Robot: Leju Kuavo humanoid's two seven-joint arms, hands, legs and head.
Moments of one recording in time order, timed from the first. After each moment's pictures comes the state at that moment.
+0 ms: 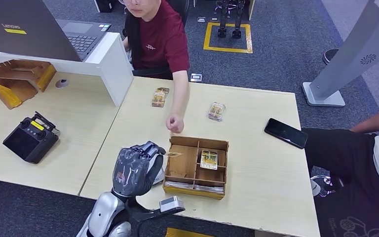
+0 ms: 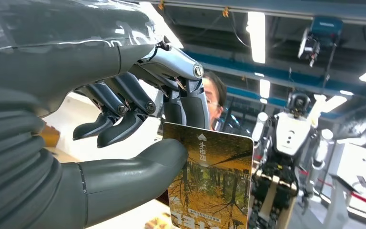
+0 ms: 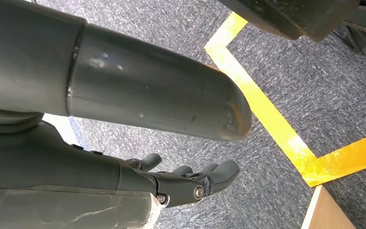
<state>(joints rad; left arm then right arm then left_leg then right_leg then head) 0.01 -0.08 -0.46 -1.69 -1.35 0.44 -0.14 -0.03 0.14 -0.57 -0.20 1.57 -0.33 0.02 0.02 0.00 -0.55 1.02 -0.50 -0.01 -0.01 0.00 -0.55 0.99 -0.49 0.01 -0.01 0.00</state>
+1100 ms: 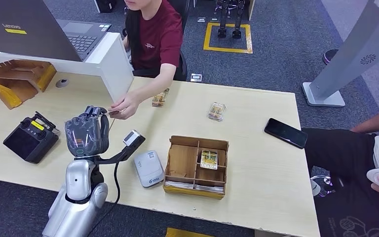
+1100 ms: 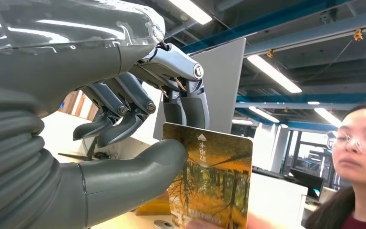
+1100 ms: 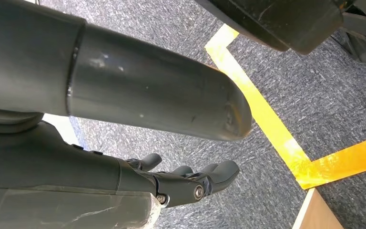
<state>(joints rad) -0.20 0.01 -0.24 -1.53 -1.57 0.49 0.28 -0.04 0.14 -0.54 -0.20 1.57 -0.31 0.03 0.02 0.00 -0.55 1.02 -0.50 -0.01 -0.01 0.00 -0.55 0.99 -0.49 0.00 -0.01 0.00</state>
